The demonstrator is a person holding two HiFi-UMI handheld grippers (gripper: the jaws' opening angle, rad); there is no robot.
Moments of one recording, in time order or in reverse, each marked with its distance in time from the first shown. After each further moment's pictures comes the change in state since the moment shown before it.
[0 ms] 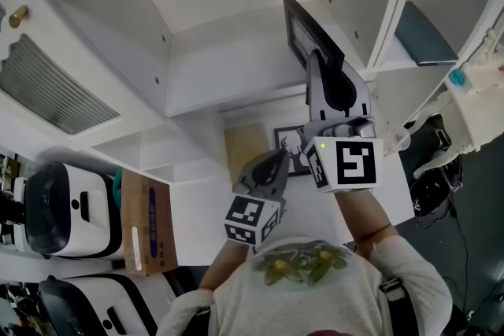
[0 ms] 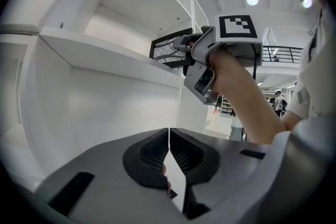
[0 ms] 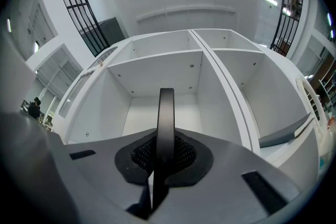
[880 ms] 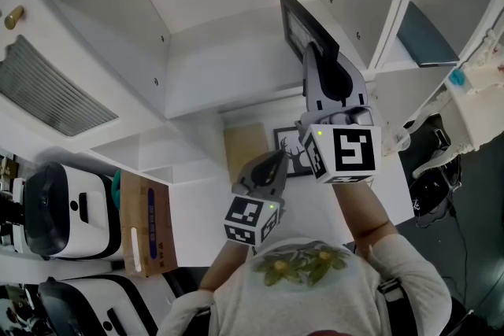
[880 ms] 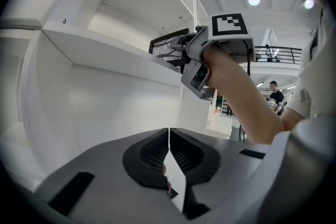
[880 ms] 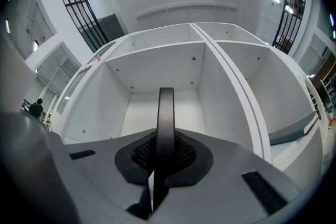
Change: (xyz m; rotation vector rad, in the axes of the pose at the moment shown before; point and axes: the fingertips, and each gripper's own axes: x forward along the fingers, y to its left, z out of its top) left arm 0.002 0.005 -0.005 -0.009 0.005 0.005; right arm 0.017 -0.002 -0.010 0.002 0.040 0.004
